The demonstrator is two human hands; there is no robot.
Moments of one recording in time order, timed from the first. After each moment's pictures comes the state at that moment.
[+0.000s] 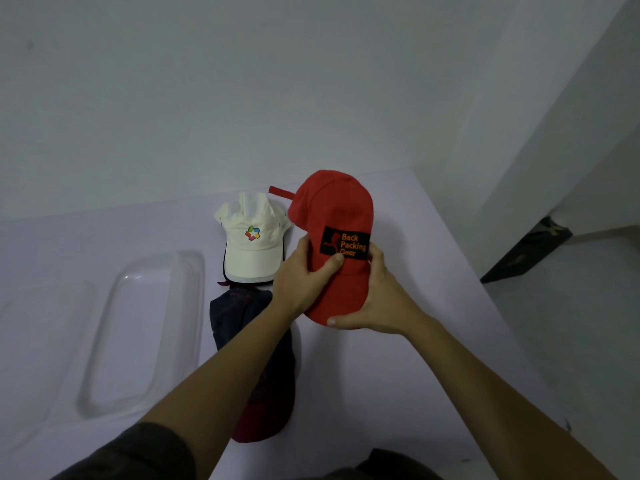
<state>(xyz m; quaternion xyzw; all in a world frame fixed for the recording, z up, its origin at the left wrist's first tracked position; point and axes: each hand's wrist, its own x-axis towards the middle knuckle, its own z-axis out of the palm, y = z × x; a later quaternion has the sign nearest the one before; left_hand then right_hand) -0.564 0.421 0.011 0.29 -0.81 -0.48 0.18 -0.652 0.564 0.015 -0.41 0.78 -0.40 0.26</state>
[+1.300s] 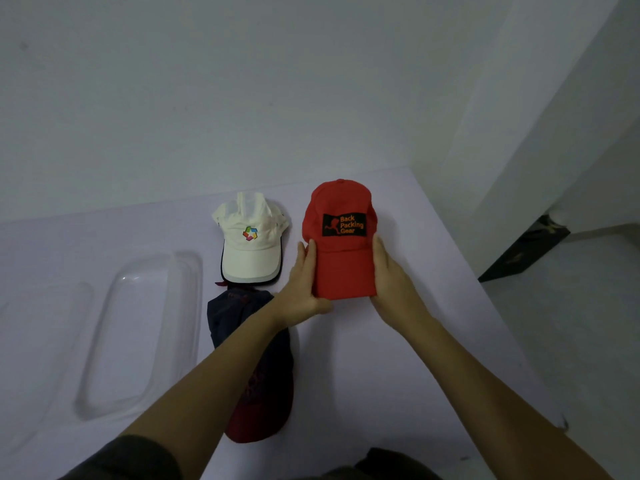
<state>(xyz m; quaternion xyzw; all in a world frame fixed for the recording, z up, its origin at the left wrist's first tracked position) -0.553 0.411 -0.006 0.20 -0.84 -0.50 -0.04 -0.671 0.564 -0.008 -0.45 0.84 -0.29 0.08</state>
